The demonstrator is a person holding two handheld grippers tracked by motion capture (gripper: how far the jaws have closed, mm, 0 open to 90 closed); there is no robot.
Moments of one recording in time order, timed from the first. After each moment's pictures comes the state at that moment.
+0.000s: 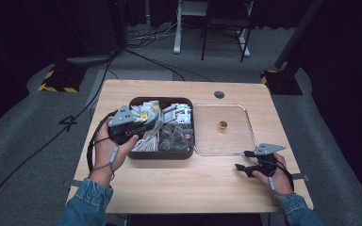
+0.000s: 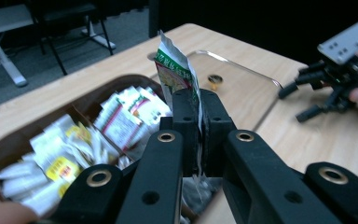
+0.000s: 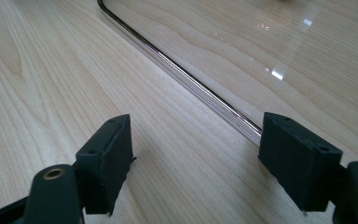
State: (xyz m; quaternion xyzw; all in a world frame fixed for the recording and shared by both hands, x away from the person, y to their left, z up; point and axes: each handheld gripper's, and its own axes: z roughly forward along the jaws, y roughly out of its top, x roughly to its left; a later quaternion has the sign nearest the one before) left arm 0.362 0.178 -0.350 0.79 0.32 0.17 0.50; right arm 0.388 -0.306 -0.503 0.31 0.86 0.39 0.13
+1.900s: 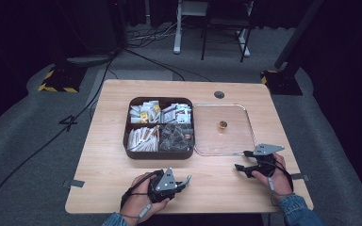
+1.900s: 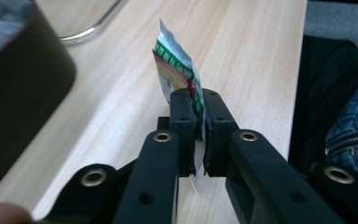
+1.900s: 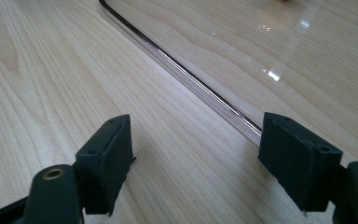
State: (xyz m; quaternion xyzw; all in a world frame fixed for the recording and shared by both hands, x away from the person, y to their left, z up) left arm 0.282 0.086 -0.466 0.90 0.17 0.09 0.40; right arm 0.388 -0.304 -0.503 0.30 0.86 0.39 0.13
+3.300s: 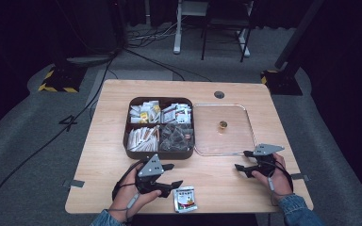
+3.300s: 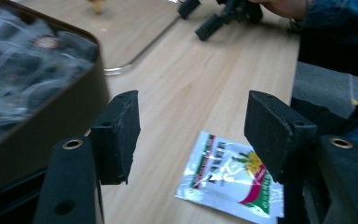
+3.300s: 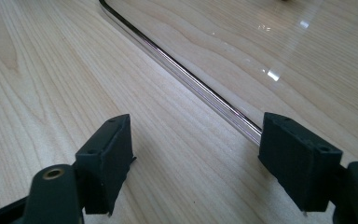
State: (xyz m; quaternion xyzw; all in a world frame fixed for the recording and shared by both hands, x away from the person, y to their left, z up) left arm 0.296 0.122 -0.434 0.84 0.24 0.08 0.48; right arm 0.388 -0.304 -0.504 0.30 0.86 0.39 0.13
